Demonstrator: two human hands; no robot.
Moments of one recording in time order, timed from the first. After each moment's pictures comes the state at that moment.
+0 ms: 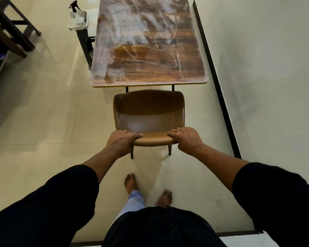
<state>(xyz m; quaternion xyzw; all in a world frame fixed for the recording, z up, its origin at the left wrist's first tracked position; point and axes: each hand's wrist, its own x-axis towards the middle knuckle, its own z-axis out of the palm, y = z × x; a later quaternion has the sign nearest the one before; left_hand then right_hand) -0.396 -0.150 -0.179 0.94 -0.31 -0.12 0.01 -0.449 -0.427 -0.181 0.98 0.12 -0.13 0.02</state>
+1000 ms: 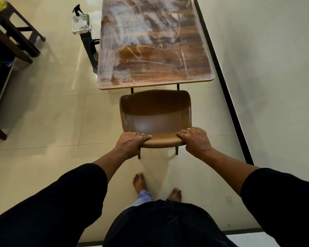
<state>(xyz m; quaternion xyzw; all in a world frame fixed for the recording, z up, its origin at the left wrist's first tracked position) -0.393 -0.140 -0.178 0.93 -0.36 -0.13 -0.01 -0.460 -0.417 -0.193 0.99 0.09 -0.09 0.03</state>
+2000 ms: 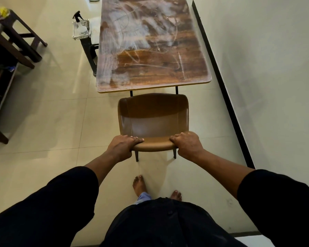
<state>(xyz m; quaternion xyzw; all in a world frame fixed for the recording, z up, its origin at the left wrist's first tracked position) -0.392 -0.121 -0.181 0.93 -0.33 -0.16 -0.01 -0.462 -0.402 -0.193 0.99 0.09 -0.13 0.01</state>
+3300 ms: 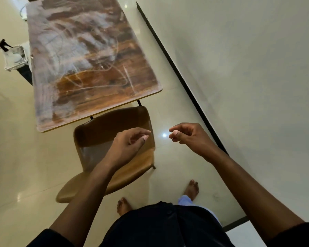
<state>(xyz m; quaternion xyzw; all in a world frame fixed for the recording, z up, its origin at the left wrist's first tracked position) -0.354 -0.345 -0.107 0.84 -0.29 -0.23 0.40 -0.475 -0.585 -0.100 0.77 -0.23 -0.03 -0.59</state>
